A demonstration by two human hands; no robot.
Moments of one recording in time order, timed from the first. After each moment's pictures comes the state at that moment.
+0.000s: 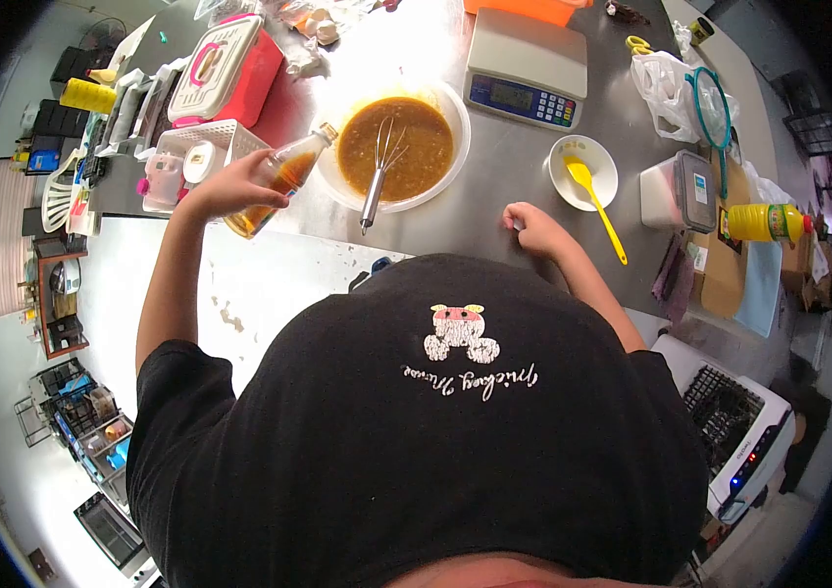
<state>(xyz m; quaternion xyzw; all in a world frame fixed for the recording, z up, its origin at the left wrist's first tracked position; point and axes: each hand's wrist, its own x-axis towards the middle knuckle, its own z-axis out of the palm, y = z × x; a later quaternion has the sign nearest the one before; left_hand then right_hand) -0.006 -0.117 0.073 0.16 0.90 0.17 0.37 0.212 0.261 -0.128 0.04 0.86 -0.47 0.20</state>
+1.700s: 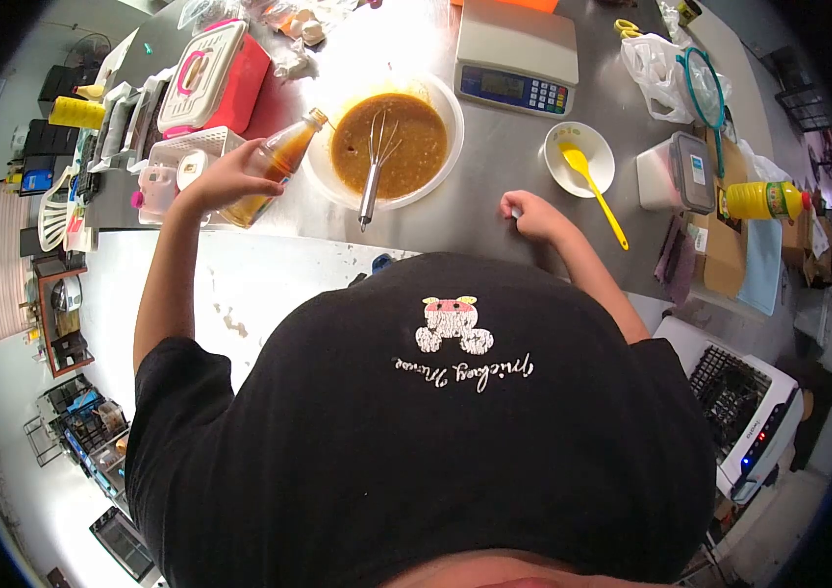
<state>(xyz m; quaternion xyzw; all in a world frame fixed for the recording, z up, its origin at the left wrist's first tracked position) -0.025 -0.114 0.069 0.18 0.91 0.16 0.35 0.207 0.259 -0.125 0.07 0.85 -0.48 0.20</state>
